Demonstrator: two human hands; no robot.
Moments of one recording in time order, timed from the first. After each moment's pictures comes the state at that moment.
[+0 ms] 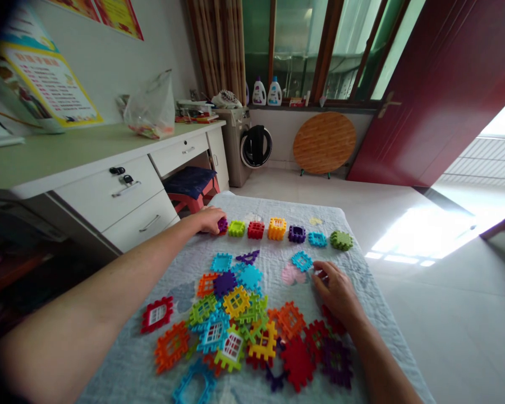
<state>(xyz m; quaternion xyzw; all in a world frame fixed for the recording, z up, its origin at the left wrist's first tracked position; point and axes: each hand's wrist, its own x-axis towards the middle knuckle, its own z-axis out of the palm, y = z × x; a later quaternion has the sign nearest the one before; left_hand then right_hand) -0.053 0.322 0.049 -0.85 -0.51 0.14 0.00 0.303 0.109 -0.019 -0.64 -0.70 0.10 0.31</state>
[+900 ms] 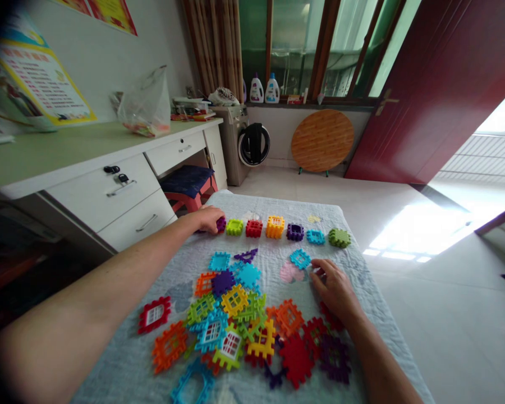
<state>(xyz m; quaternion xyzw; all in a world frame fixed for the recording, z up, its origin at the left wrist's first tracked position) -0.048 0.324 0.049 -0.85 -0.49 0.17 0.00 0.303 0.108 -0.019 -0.64 -0.70 0.12 0.29</state>
